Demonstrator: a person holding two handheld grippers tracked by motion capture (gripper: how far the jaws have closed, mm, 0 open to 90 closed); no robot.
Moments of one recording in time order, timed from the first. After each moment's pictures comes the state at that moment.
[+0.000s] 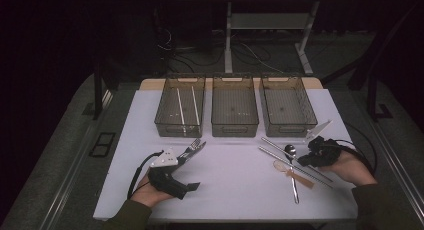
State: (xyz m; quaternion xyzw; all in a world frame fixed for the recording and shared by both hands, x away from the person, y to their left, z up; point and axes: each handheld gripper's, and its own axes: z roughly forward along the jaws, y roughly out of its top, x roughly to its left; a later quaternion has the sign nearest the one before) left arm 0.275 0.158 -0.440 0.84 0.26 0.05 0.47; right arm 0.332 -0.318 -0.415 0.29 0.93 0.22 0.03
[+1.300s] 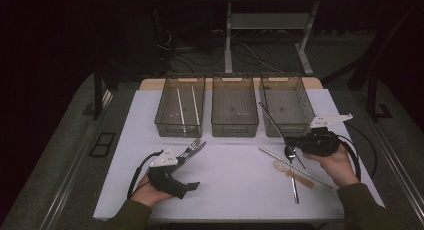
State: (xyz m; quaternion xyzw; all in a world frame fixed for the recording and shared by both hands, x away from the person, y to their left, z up) left arm 0.276 0.159 -0.440 0.84 0.26 0.05 0.47; right arm 0.331 -0.305 -0.388 0.33 0.82 0.45 0.08
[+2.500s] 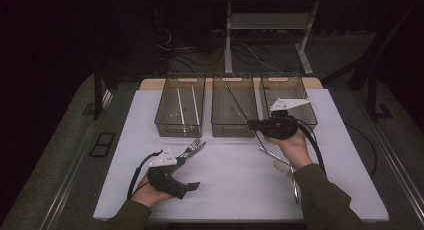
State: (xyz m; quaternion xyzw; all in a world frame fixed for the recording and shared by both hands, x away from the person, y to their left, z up) left arm 0.274 0.159 -0.438 0.84 0.27 0.05 0.48; right arm 0.370 -0.206 -0.369 0.32 0.80 0.50 0.08
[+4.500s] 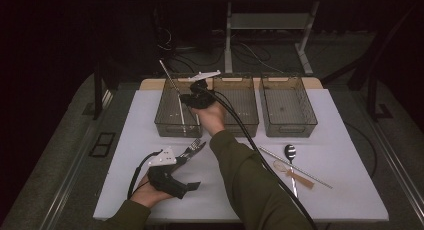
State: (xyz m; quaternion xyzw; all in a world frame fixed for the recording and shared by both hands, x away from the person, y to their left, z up) left arm 0.275 0.159 -0.437 0.83 0.26 0.04 0.49; right arm 0.467 0.002 -0.363 0.35 0.79 0.49 0.09
